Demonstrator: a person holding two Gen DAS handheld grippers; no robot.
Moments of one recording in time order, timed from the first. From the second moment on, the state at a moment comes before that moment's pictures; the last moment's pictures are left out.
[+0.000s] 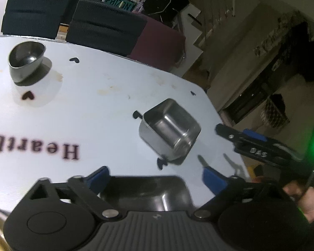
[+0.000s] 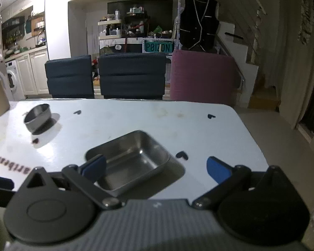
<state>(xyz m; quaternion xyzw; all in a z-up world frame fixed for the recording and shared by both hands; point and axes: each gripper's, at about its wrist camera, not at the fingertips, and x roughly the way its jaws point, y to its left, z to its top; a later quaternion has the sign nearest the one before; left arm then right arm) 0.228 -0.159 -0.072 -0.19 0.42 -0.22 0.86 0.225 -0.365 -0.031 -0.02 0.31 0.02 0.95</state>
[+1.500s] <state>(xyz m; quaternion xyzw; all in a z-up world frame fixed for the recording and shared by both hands) 0.316 -0.188 -0.125 -0.26 0.47 -0.18 0.82 0.320 -0.369 -0.086 -0.03 0.42 0.09 0.90</state>
